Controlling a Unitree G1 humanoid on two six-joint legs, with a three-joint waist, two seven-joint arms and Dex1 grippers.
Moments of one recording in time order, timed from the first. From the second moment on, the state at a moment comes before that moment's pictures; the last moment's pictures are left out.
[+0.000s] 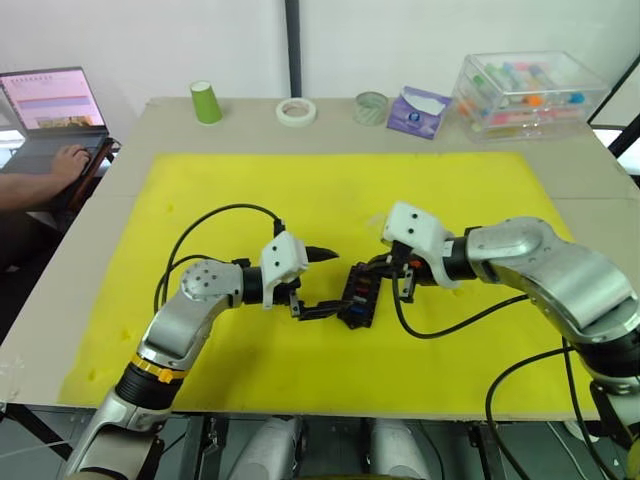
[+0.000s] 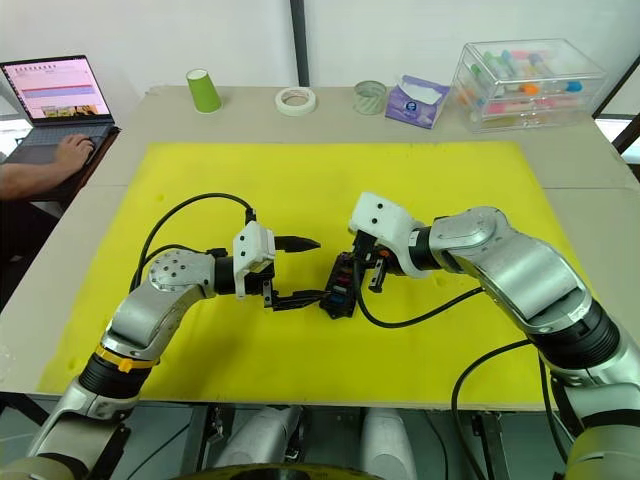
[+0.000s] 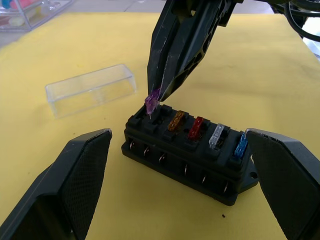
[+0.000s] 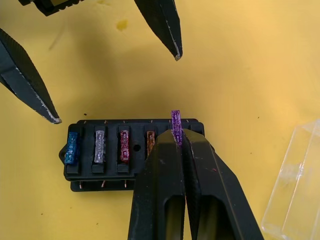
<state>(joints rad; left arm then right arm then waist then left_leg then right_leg) -0.40 0.45 -0.24 -0.20 -0.29 0.33 -1.00 -0.69 -0.88 0.31 -0.51 0.45 1.08 0.80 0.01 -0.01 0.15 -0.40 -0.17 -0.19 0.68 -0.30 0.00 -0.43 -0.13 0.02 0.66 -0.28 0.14</state>
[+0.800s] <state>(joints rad) -0.41 0.41 -0.25 -0.19 -0.29 0.34 -0.98 -0.65 -0.88 0.33 -0.51 0.40 1.06 0.81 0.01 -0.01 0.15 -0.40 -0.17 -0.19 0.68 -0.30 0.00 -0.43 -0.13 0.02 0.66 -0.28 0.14</state>
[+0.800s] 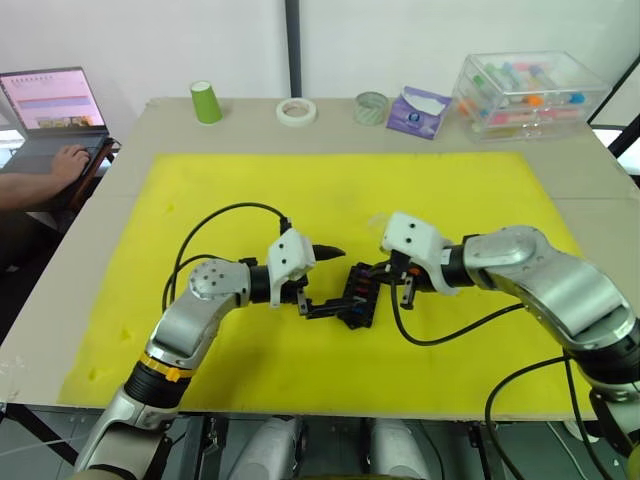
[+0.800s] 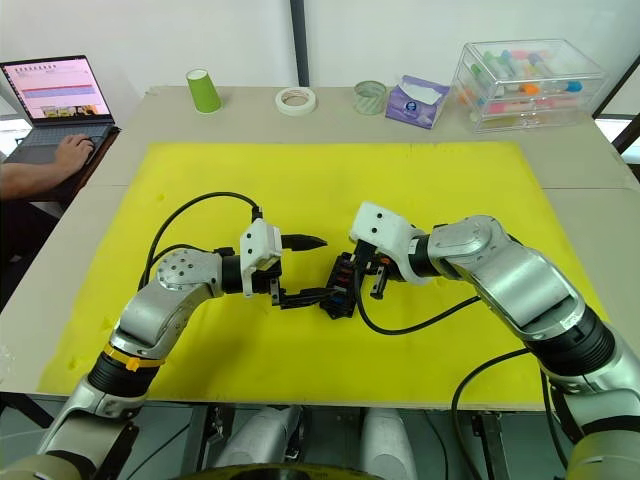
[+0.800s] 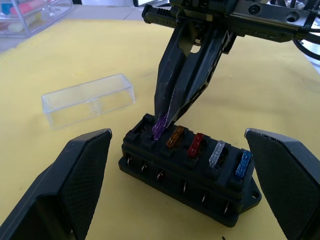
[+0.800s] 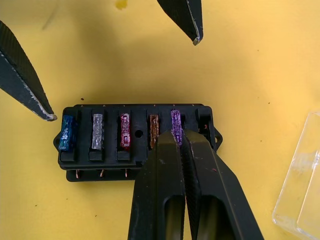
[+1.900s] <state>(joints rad) -0.43 0.38 -0.26 -0.12 -0.28 0.32 -0.97 -0.64 -0.85 0.28 -0.50 0.43 1.10 0.82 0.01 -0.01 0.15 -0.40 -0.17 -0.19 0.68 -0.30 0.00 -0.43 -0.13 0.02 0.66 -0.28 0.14</state>
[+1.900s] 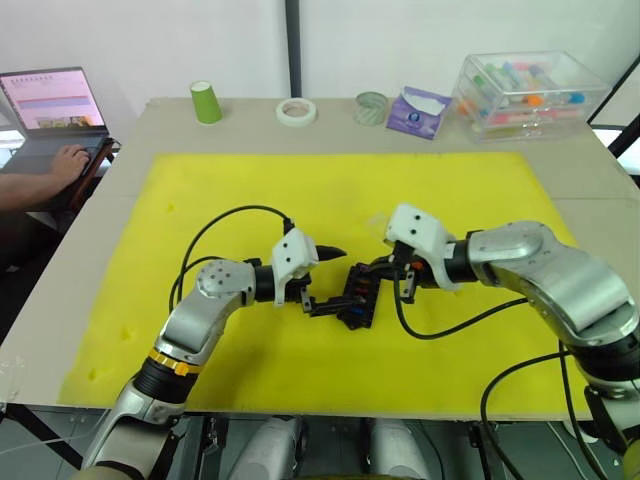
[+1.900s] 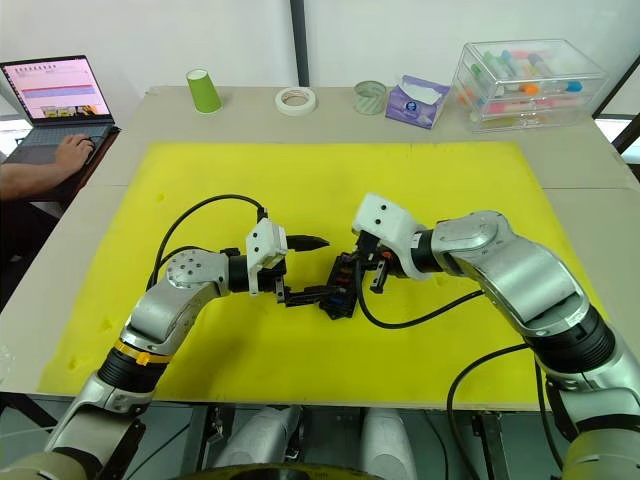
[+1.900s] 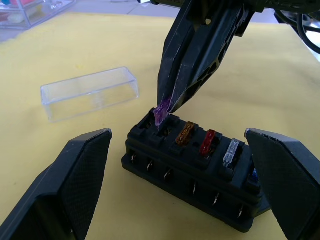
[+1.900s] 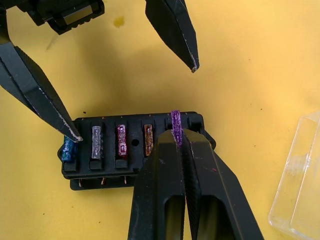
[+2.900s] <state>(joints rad) -0.43 0.38 -0.26 -0.12 -0.27 0.32 -0.97 -0.63 -0.84 0.29 -0.49 0.41 1.08 0.83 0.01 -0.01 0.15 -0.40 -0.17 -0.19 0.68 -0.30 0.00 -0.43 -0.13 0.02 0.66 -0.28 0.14</state>
